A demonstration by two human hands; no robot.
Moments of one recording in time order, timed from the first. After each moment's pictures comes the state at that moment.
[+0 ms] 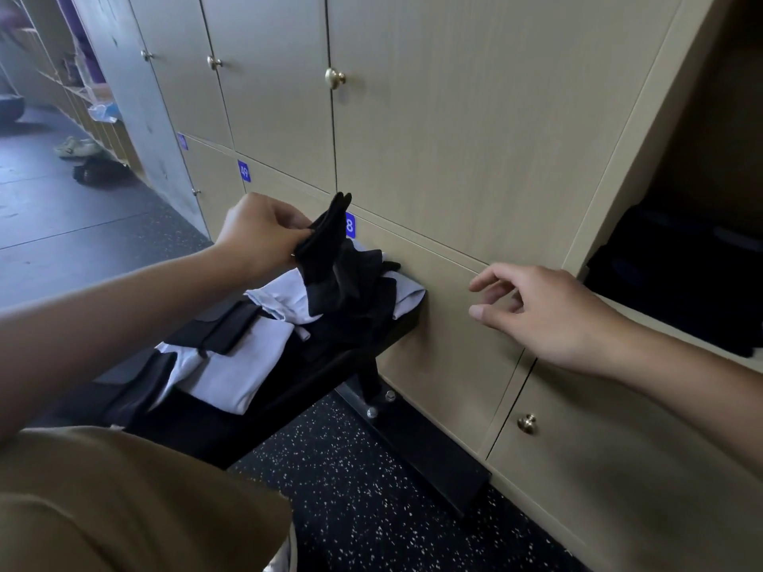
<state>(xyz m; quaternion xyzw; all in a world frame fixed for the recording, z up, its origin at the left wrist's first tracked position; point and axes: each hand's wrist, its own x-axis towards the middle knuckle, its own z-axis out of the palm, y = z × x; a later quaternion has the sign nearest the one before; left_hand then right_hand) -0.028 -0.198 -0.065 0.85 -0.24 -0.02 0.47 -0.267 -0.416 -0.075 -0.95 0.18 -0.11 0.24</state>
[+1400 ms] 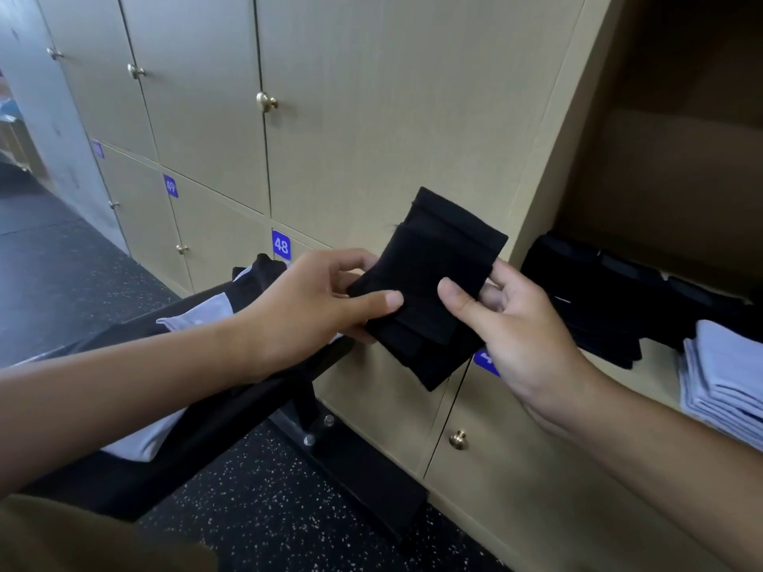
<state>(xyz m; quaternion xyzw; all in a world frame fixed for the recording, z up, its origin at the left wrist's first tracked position) -0.143 -0.247 -0.053 0.64 -0.47 -0.26 0.55 -0.300 -0.396 -0.057 -0.73 0.12 -0.30 0.60</state>
